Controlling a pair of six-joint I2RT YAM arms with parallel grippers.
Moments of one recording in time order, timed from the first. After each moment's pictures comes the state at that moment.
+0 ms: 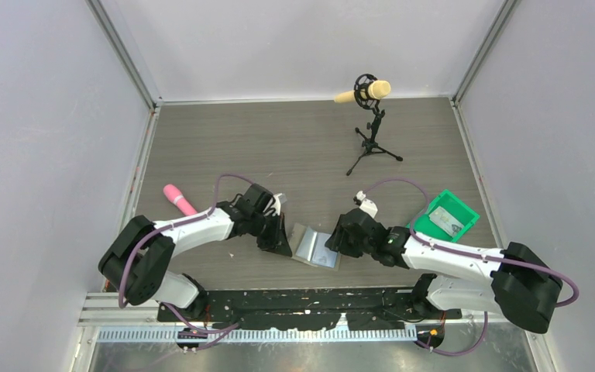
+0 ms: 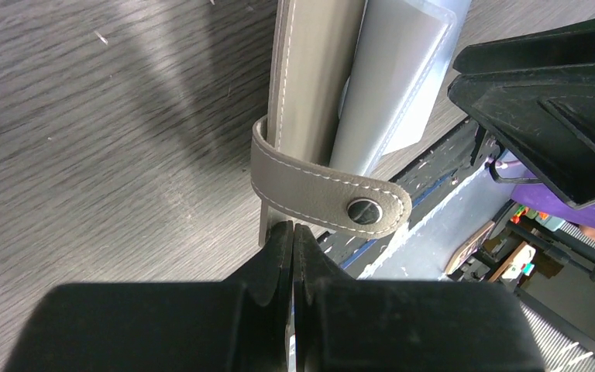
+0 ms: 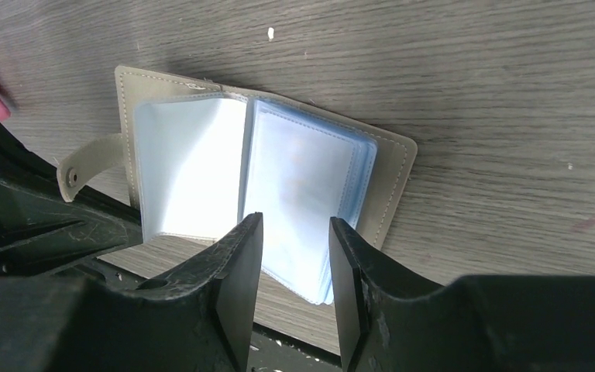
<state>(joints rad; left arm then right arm) -0.68 1.43 0.66 -0.29 0.52 -0.69 0.93 1.13 0.48 -0.21 0.15 1.09</state>
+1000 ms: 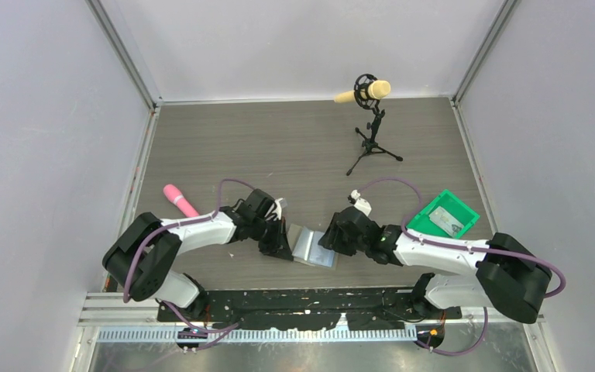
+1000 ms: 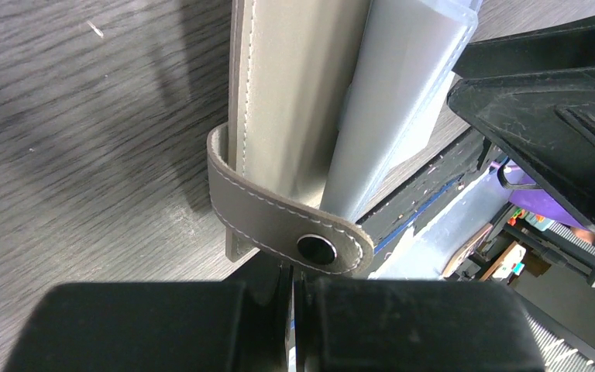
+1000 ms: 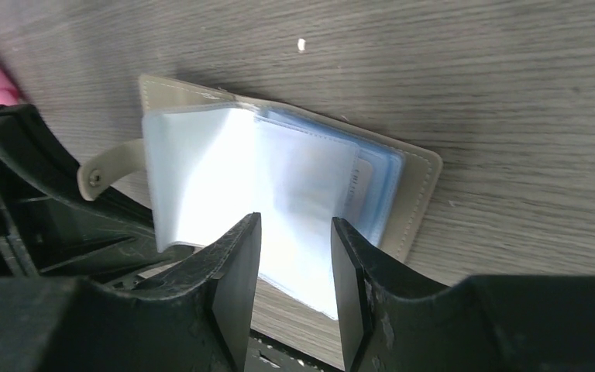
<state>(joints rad) -0.70 1.46 0.61 -0.20 0.52 -0.73 0.93 1.22 0.50 -0.13 0.13 1.11</state>
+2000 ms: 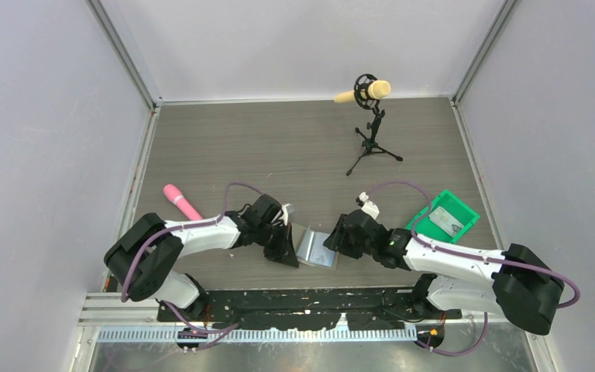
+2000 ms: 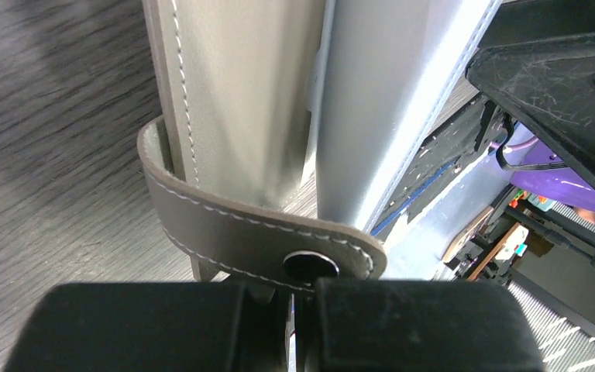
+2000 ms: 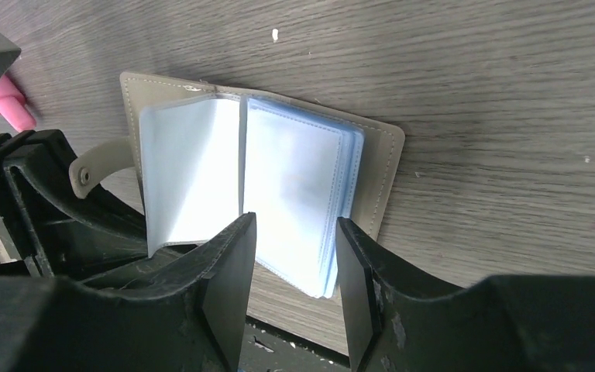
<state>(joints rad) -0.78 1.46 0.60 -0.16 0.52 -0.78 0.93 1.11 0.45 -0.16 0.15 1.15</state>
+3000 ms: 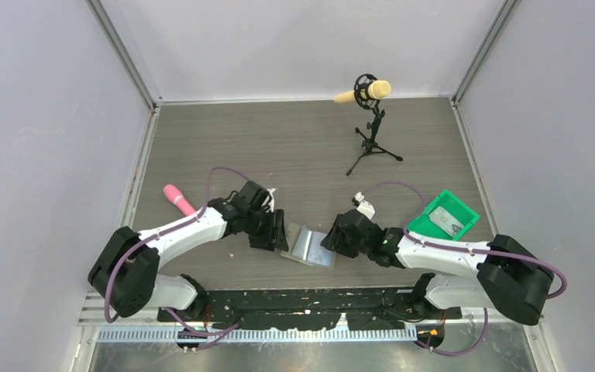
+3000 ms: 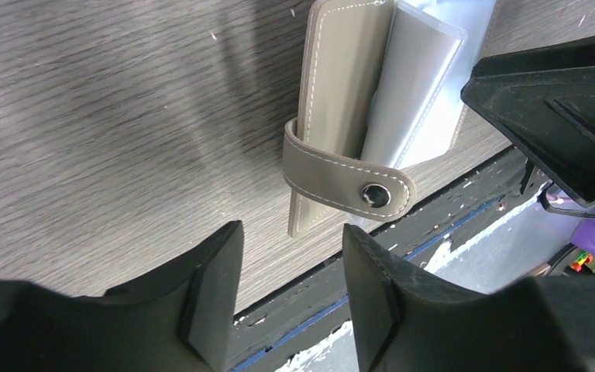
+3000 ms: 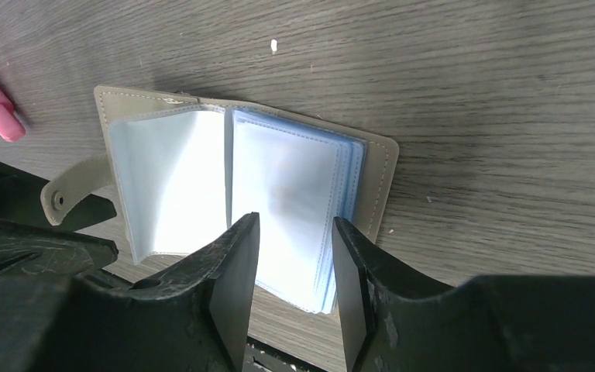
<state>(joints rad) -0.67 1.33 0.71 -0.46 0.33 -0.63 0.93 1.21 0.45 -0.08 0.15 1.15</state>
